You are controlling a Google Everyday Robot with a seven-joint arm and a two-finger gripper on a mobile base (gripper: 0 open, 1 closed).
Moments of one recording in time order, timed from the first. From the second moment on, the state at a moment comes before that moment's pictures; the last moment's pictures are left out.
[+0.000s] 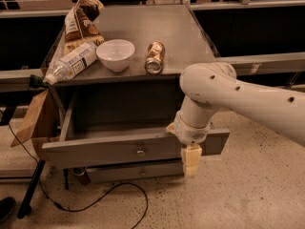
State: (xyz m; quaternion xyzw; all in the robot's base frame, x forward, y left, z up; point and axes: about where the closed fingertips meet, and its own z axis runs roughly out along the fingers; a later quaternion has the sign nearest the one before) arm 0.473 -0.090 0.685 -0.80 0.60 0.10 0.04
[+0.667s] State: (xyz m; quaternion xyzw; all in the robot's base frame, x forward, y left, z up) arm 0.459 -0.074 0.689 -0.81 0.58 0.11 0.03
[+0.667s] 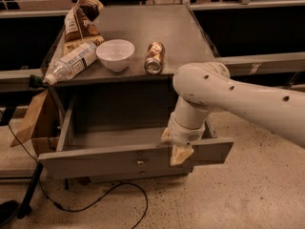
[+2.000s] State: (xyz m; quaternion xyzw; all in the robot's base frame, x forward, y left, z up) arm 0.451 -0.085 0.689 -0.79 0.60 0.11 0.02
